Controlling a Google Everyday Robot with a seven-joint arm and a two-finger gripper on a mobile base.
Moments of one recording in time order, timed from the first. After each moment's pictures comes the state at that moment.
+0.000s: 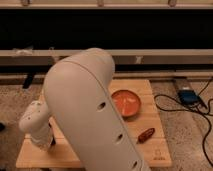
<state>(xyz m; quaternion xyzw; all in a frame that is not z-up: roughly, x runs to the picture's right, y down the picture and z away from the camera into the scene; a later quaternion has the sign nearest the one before) -0.317 0.294 0.742 -0.39 0.07 0.32 0.86</state>
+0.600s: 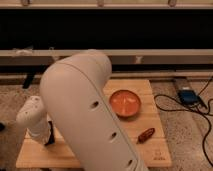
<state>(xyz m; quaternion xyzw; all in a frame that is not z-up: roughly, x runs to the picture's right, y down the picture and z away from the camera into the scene) -0.321 0.275 0.755 -0.39 0.06 0.31 0.86</state>
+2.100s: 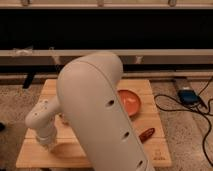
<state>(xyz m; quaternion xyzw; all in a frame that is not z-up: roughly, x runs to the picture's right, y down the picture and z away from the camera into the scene) -0.297 0.301 0.748 -0.43 0.07 0.29 0.85</state>
